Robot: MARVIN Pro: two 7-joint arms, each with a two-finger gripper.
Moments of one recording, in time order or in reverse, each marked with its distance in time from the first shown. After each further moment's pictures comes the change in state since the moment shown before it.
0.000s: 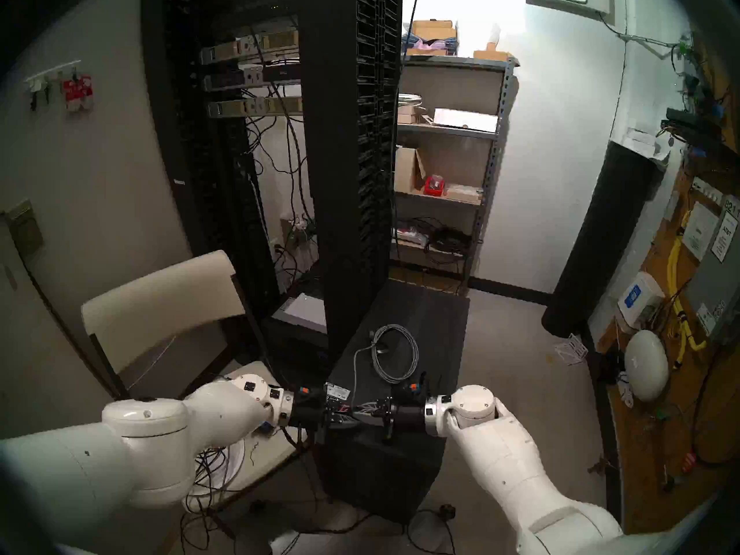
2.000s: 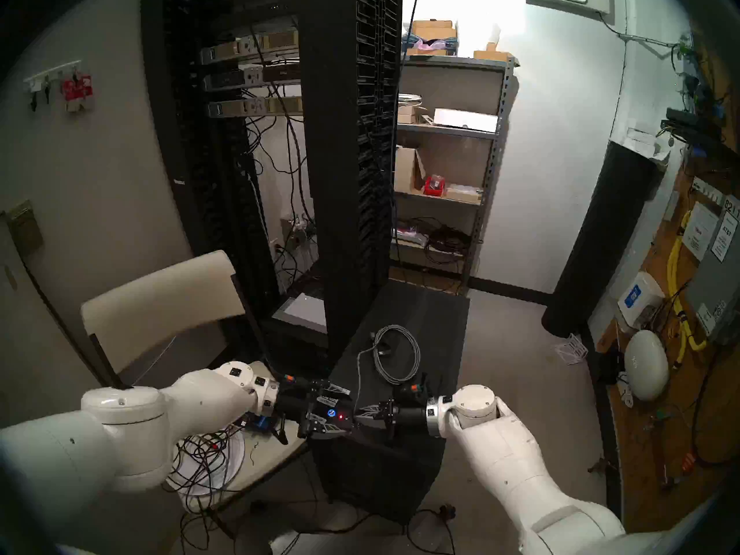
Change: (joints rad) left arm -0.052 0.129 -0.008 -0.116 -0.072 0.122 -0.119; right arm 0.002 0.014 -0.009 0.001 -0.008 0.042 0.010
